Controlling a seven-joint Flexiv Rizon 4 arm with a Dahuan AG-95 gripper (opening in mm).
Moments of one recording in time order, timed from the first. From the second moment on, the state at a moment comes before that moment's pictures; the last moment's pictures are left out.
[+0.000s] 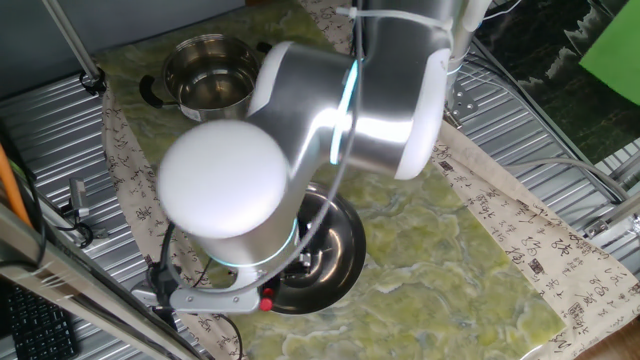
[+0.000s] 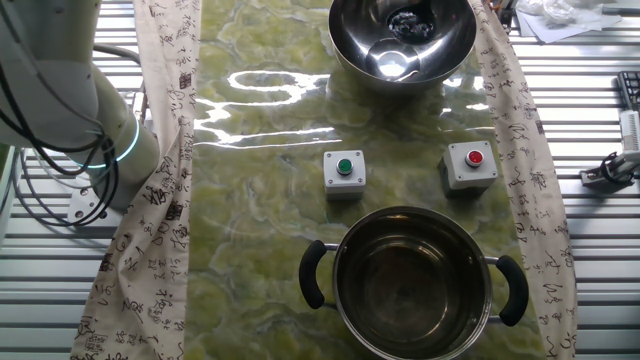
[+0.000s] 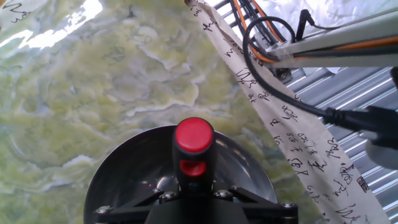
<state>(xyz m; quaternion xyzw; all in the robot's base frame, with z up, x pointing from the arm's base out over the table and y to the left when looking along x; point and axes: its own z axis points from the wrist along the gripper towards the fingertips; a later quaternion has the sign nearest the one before) 0.584 0.335 0.266 0.51 -0.86 0.03 0.05</state>
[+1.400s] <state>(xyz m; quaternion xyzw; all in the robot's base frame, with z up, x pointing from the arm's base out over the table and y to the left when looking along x) 0.583 0.337 0.268 0.49 -0.86 0.15 -0.01</state>
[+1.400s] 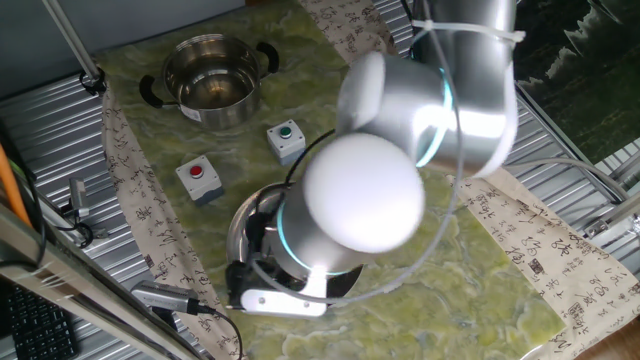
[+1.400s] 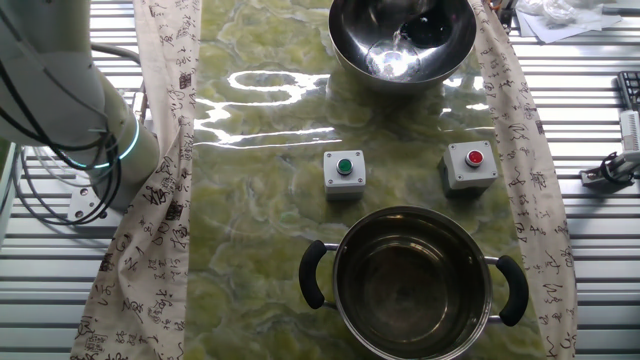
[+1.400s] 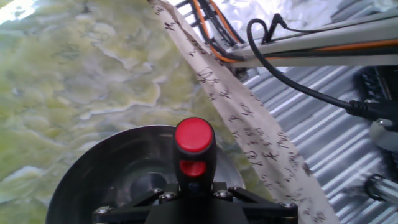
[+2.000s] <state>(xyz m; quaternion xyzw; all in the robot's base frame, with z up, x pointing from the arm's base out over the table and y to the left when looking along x) 0.581 0.339 0.272 0.48 -0.86 0.20 -0.01</state>
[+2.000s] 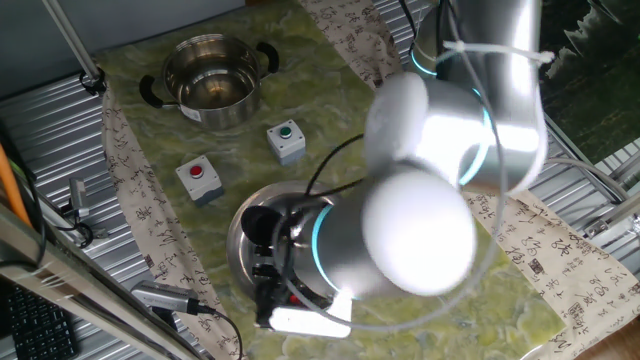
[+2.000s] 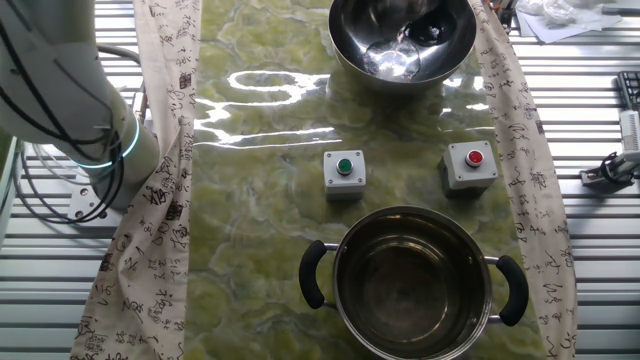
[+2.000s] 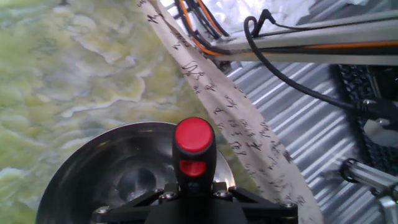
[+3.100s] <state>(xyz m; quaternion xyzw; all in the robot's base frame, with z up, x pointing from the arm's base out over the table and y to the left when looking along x) 0.582 0.338 0.273 0.44 -0.85 0.30 0.02</state>
